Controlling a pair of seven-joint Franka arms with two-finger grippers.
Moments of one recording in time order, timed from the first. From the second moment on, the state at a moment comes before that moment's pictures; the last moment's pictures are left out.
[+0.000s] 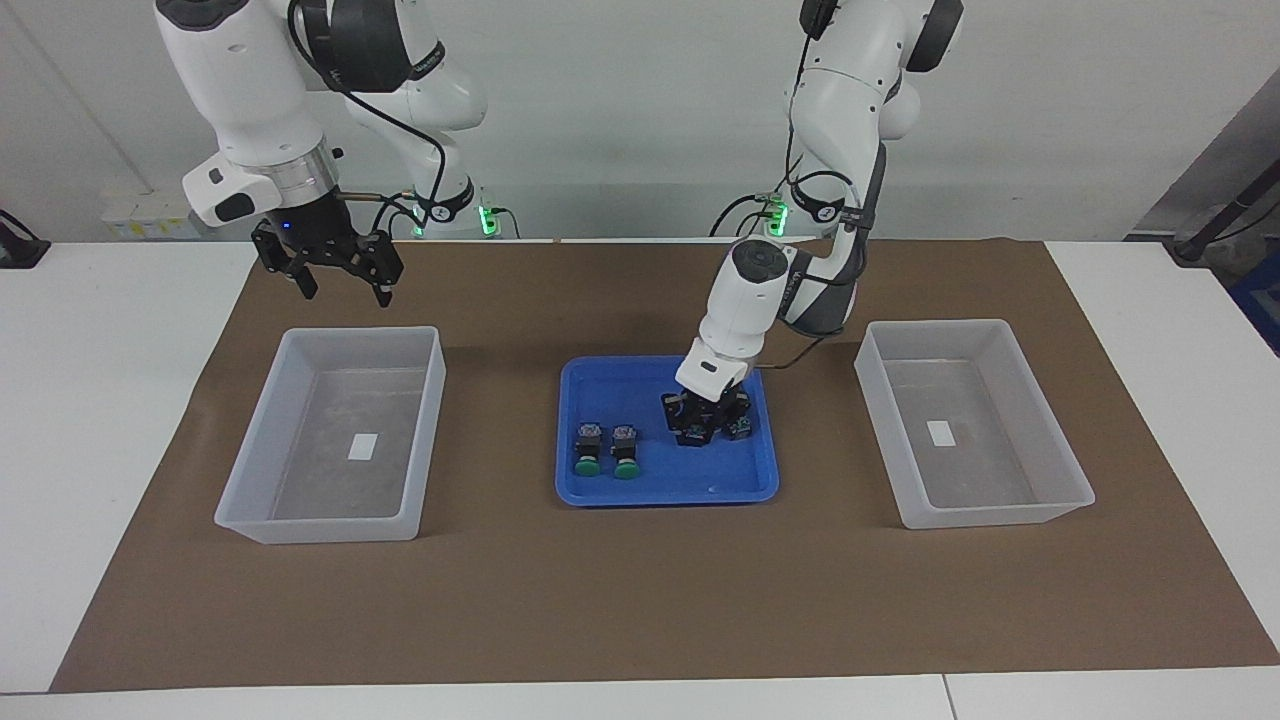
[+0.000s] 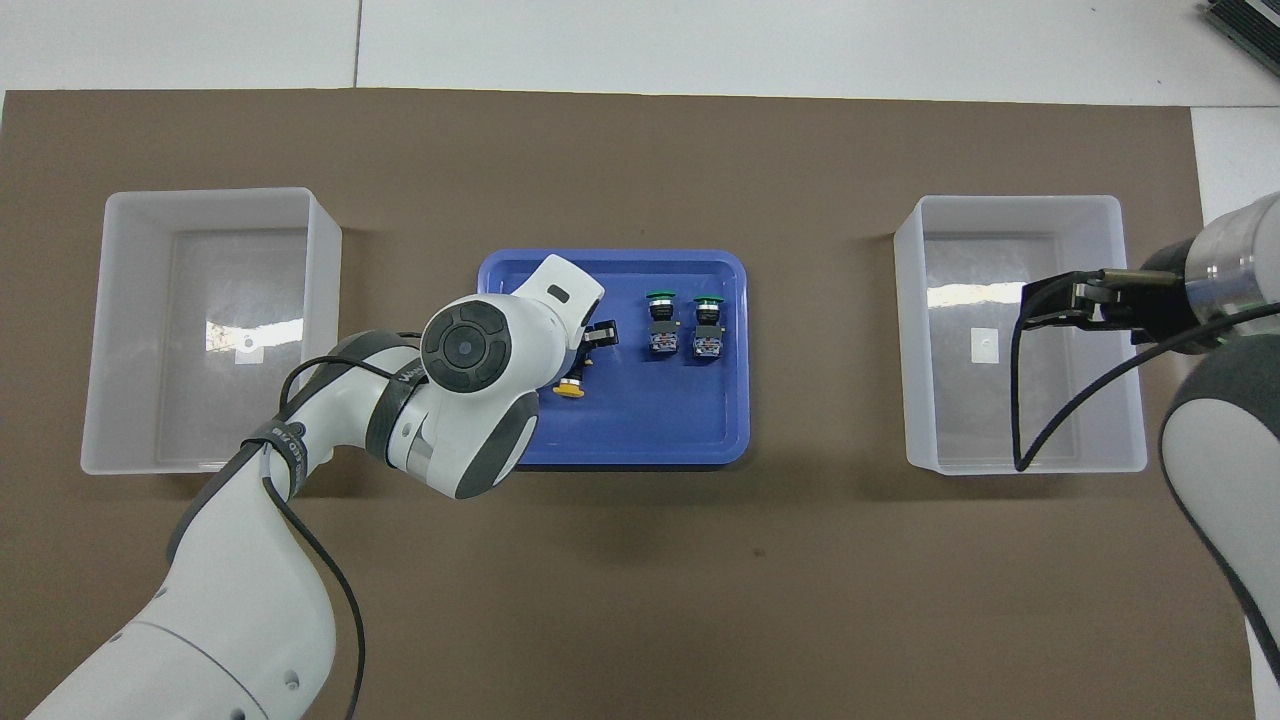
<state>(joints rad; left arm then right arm) -0.39 0.41 -0.18 -1.93 0.02 2.59 -0.66 -0.02 -0.04 0.09 -1.73 -0.02 1.75 0.23</state>
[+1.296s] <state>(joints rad) 0.00 0.18 -0.14 -1.66 0.01 1.94 -0.15 0.29 0.23 0.10 -1.83 -0.04 2.30 0.53</state>
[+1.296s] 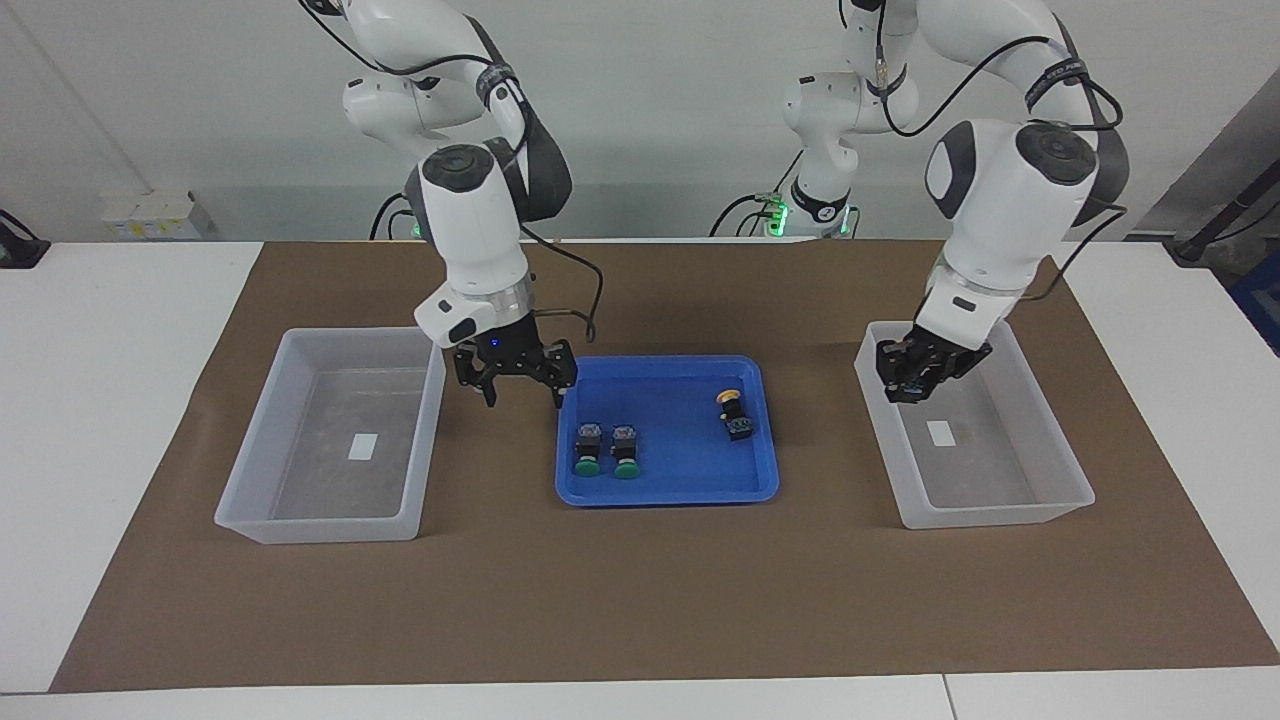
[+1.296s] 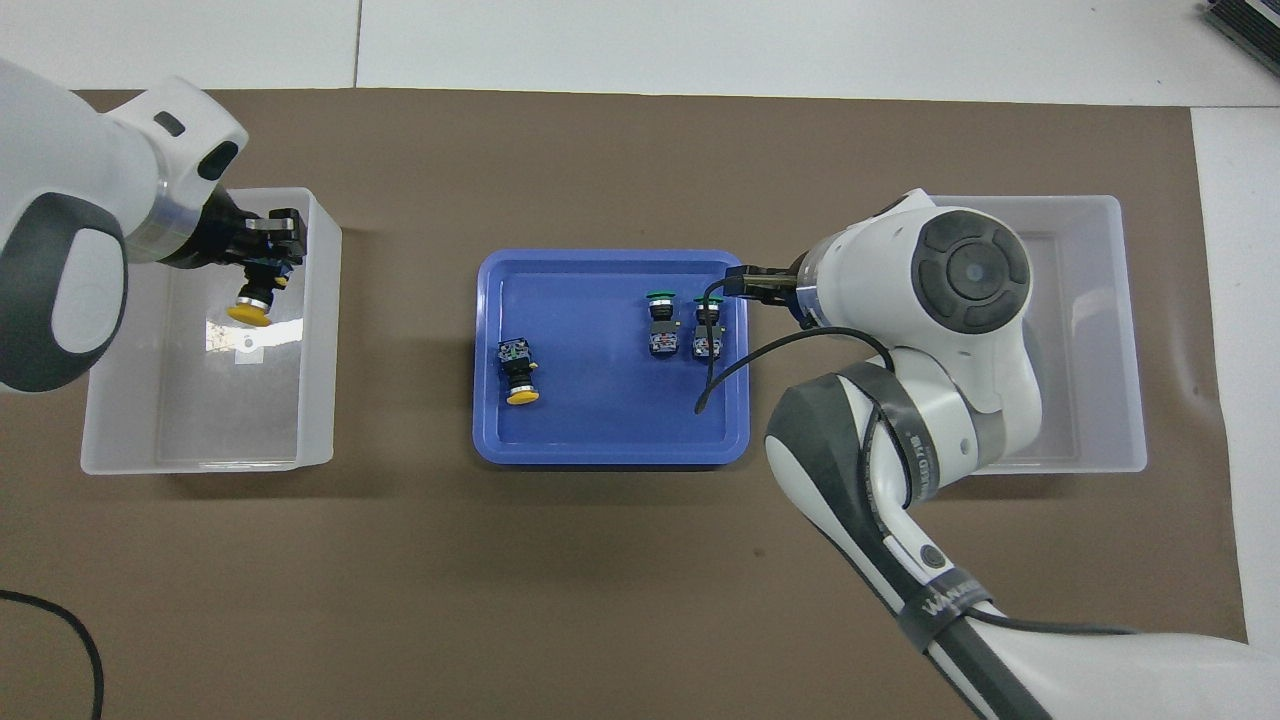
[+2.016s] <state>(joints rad) 0.19 0.12 -0.15 -2.04 -0.11 2.31 0.09 0.38 0.38 0.10 -1.83 -0.19 2.45 0.66</state>
